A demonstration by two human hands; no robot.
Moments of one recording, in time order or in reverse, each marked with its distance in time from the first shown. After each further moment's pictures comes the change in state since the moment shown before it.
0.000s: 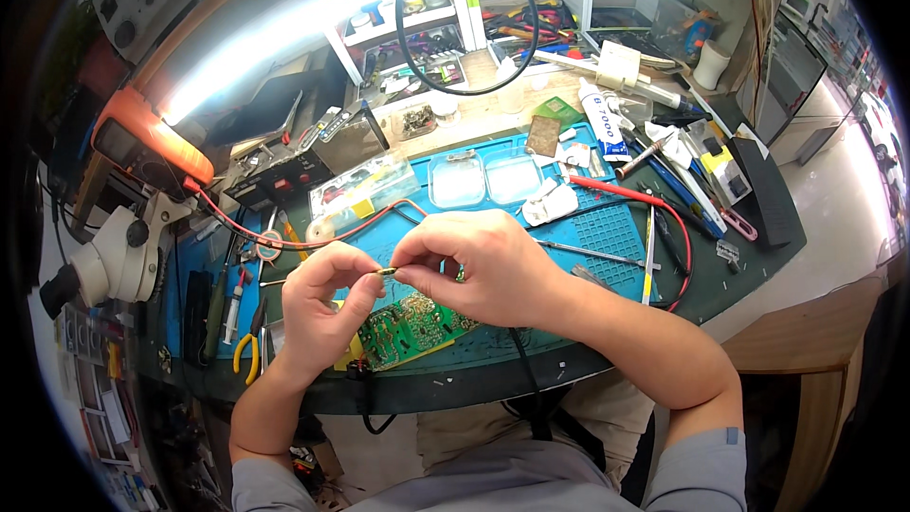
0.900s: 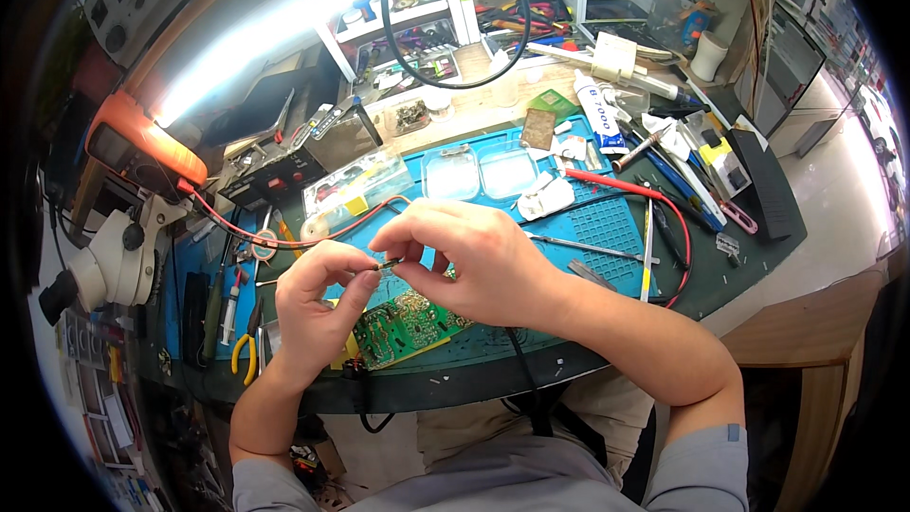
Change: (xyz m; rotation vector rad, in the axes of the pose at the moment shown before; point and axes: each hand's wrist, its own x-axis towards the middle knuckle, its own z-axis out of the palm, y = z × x) left_hand 0.004 0.003 0.003 0.127 0.024 0.118; right_hand 0.001 0.003 0.002 0.032 0.022 -0.038
